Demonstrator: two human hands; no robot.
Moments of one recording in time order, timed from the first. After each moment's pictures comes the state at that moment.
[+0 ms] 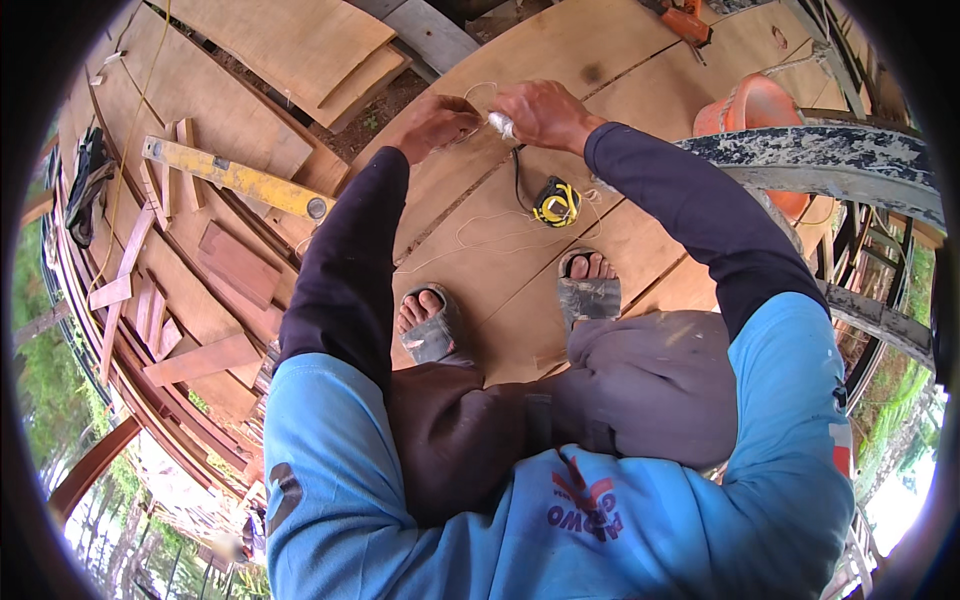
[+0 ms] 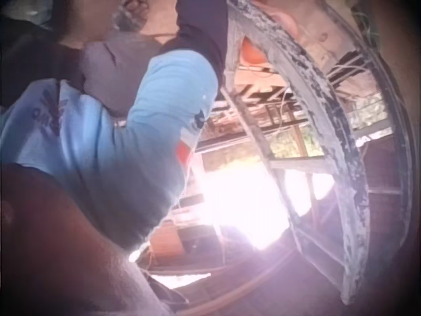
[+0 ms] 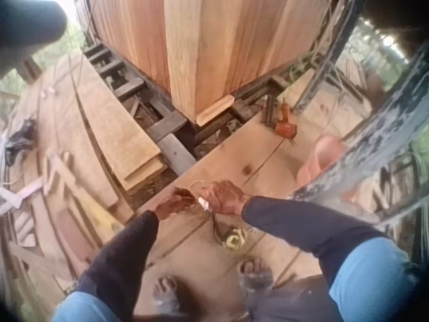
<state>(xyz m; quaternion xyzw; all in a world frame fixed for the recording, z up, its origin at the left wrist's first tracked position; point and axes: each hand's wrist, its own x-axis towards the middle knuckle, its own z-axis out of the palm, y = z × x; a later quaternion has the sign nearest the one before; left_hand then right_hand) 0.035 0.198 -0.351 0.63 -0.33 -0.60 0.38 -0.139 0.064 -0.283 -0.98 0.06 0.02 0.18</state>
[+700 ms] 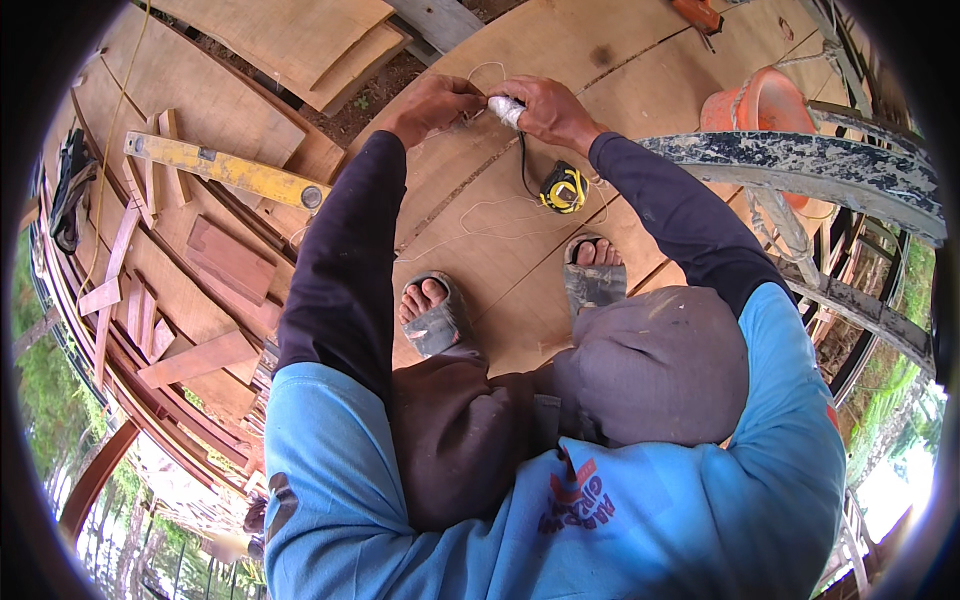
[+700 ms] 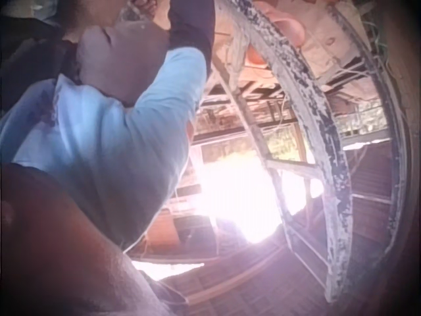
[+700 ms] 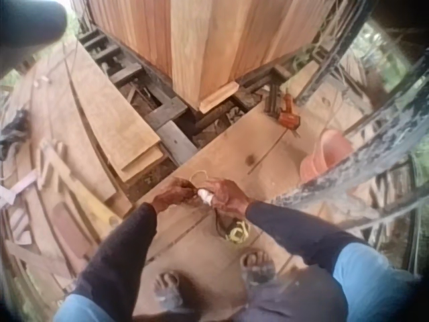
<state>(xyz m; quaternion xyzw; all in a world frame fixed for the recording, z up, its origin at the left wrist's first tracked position) 0.040 0.196 -0.350 0.63 -0.34 -0.61 0.34 -0.147 0.079 -0.324 -0.91 0.17 -0.02 0.37</state>
